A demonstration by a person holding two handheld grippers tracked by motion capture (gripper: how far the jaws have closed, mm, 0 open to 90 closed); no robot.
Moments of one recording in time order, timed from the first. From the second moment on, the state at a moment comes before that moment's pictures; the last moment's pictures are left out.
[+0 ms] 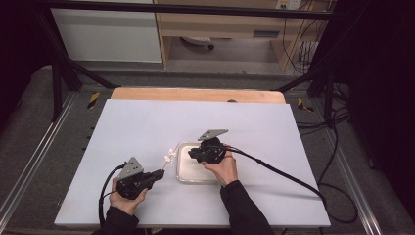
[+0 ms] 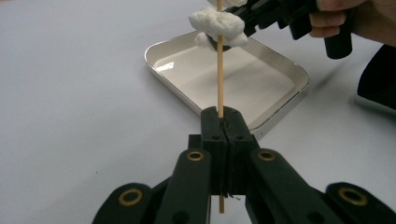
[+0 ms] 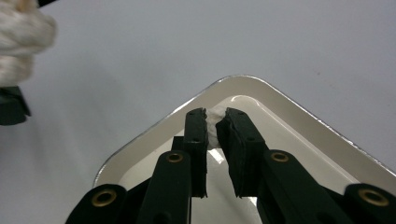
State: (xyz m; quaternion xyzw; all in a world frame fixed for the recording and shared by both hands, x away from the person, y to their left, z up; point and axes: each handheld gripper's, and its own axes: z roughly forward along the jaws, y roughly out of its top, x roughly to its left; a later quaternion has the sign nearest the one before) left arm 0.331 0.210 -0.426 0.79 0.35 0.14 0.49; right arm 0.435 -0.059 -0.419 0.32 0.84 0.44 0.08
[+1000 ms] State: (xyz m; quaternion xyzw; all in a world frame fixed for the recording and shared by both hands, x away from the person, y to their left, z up) left arm 0.324 0.194 -0.425 0.80 0.33 0.13 0.49; right arm 0.400 -0.114 -0.360 0.30 0.77 0.56 0.03
